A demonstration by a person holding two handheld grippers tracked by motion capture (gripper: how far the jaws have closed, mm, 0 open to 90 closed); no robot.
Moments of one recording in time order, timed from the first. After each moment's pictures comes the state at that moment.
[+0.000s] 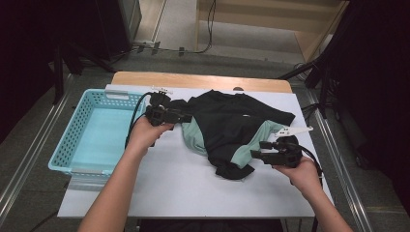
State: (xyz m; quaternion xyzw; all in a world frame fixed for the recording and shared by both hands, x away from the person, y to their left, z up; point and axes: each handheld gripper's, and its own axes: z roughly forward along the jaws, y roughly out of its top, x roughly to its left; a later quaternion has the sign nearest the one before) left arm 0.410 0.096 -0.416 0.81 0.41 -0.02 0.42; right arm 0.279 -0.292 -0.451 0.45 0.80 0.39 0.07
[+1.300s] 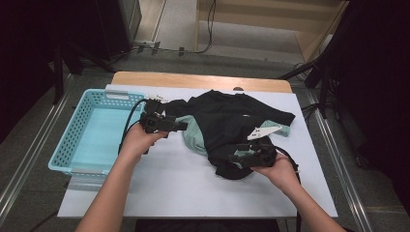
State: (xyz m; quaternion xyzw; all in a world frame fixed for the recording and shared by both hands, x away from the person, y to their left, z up) left arm 0.392 0.110 -0.421 0.82 0.40 -0.02 0.41; right arm 0.293 -0.231 -0.463 0.38 0.84 0.38 0.05
